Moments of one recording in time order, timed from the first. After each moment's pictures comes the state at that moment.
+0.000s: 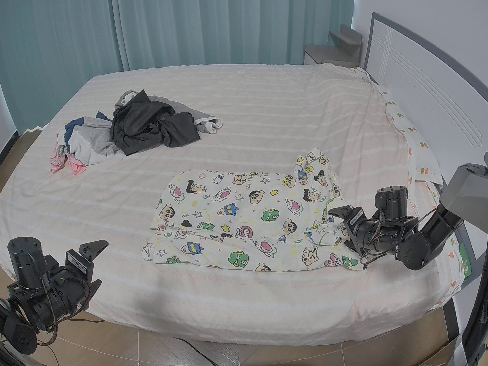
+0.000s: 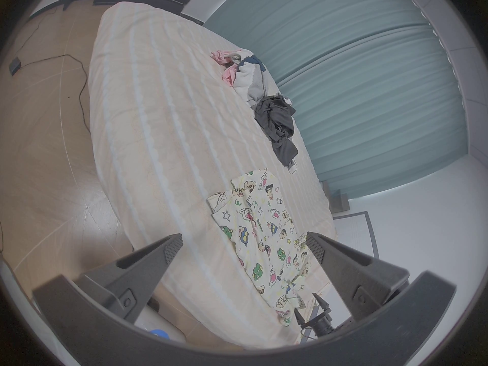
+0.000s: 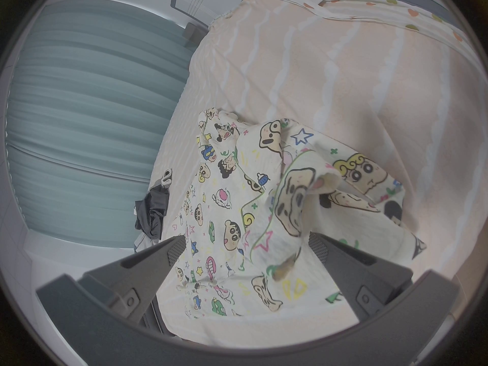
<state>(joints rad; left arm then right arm) -0.15 1.48 -0.02 -1.03 0.03 -1.19 0.29 2.14 -0.76 -0.85 0.06 1.12</state>
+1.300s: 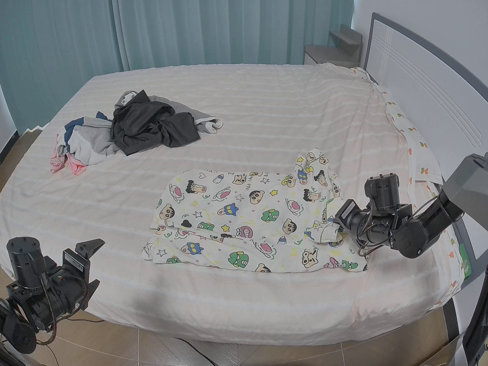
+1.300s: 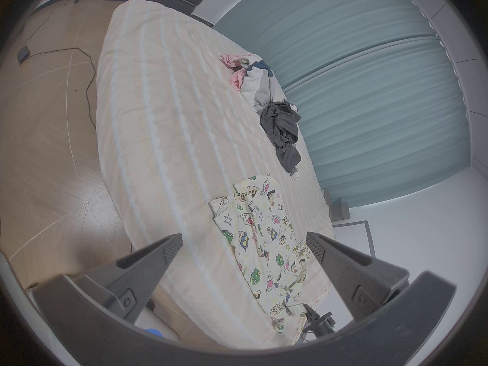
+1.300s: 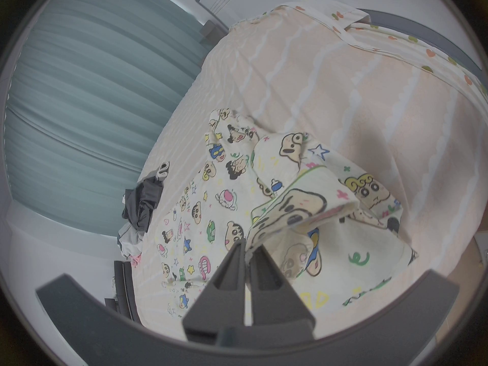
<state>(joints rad) -0.12 1.48 -0.02 -1.02 0.04 -1.23 0.34 2.11 -0.88 -0.66 -0.05 1.01</state>
